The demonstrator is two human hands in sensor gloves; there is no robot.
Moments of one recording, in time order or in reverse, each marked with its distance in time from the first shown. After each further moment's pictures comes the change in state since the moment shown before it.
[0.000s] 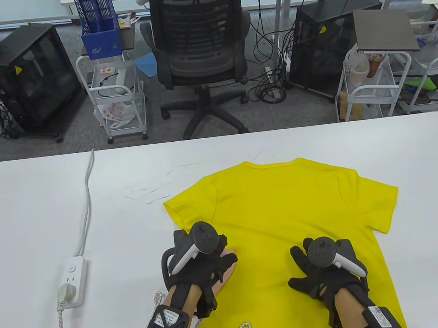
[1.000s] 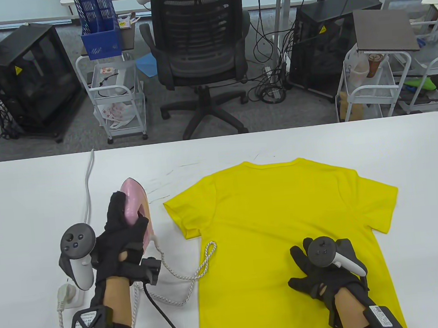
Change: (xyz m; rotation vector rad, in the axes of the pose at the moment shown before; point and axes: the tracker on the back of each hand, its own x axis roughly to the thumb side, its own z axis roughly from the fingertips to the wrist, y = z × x) left_hand -0.161 0.092 0.046 0.543 -0.044 0.909; right_hand 0.000 0.000 0.000 0.008 -0.003 -0.007
